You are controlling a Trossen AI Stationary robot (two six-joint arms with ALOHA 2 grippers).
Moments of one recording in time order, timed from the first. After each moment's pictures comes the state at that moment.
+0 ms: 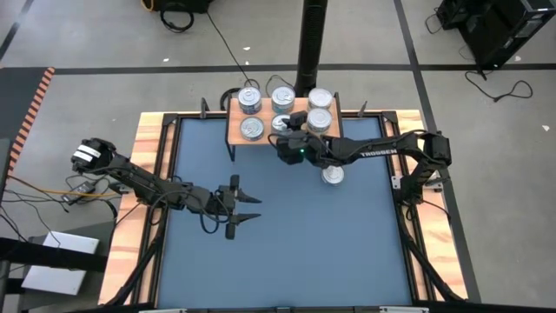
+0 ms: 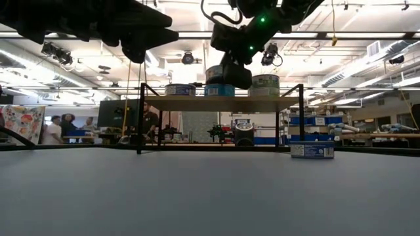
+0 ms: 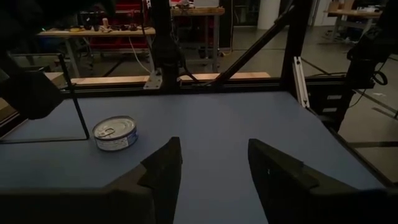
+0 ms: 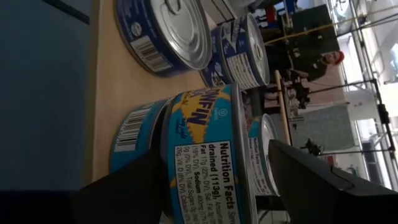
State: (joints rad) left arm -0.33 1.29 0.45 0.73 -0.30 -0.03; right arm -0.16 1.72 1.21 -0.01 0.73 -0.83
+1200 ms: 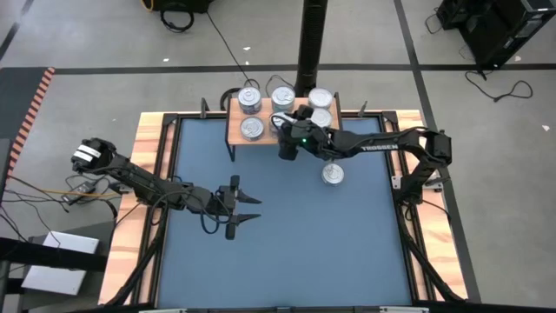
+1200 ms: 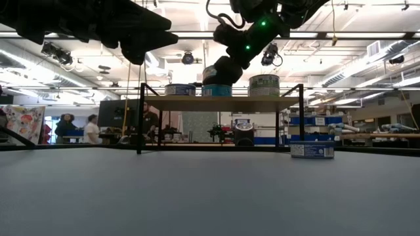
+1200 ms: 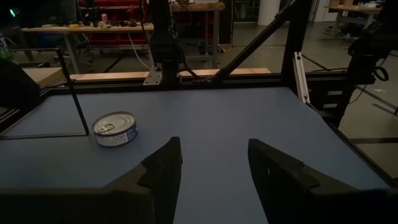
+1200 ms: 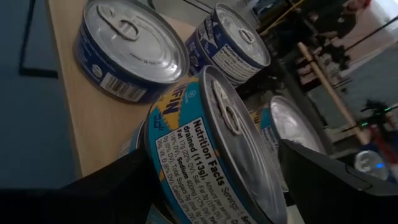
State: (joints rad) left arm -0.33 1.29 0.45 0.71 -0.30 -0.04; right arm -0.23 1.71 1.21 0.02 0.60 -0.47
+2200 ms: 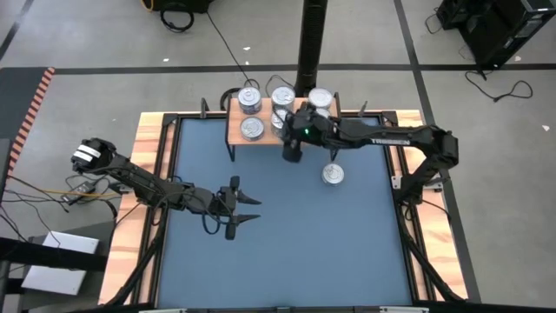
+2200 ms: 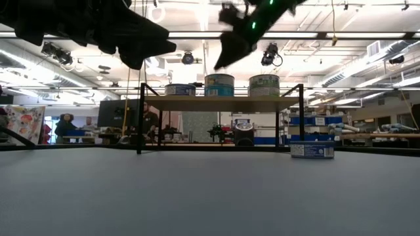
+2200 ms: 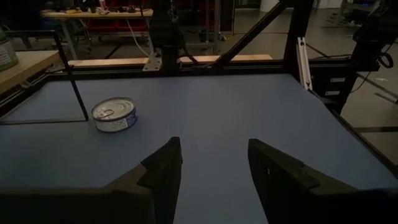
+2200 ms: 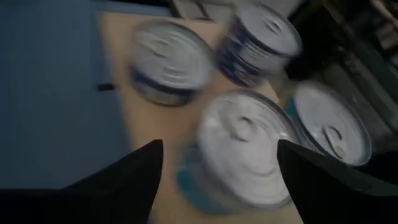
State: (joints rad) left arm -0.33 1.29 0.45 0.65 -0.30 -0.06; right arm -0.26 1.66 1.36 -0.33 0.35 -0.20
